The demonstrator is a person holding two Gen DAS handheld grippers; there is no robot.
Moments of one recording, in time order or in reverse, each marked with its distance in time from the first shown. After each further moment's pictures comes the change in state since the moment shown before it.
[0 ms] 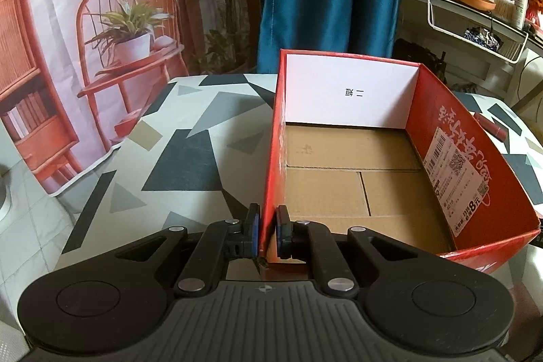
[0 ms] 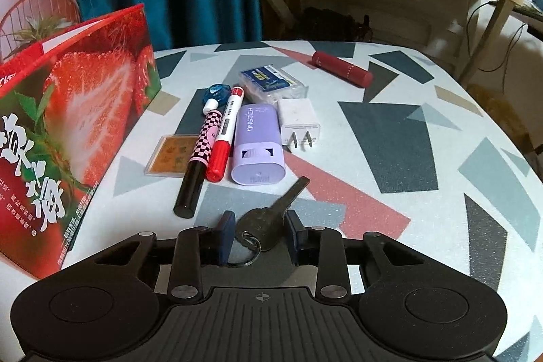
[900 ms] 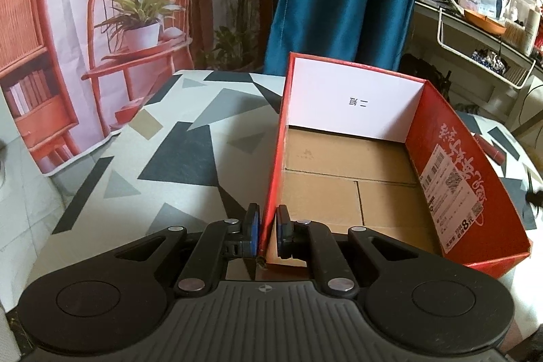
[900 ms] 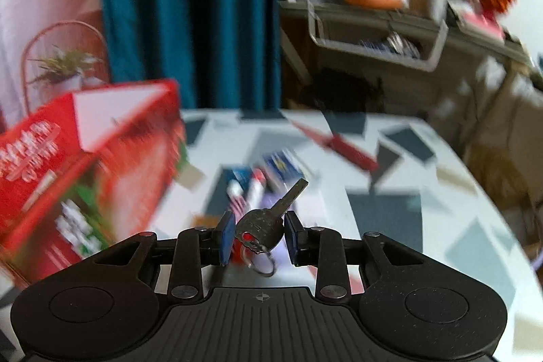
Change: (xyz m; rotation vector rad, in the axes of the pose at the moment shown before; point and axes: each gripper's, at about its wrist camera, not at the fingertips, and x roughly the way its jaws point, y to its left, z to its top) left arm 0.000 0.003 0.000 -0.103 -0.006 -0.021; right arm -0.055 0.017 0.052 -0.093 -0.194 0.046
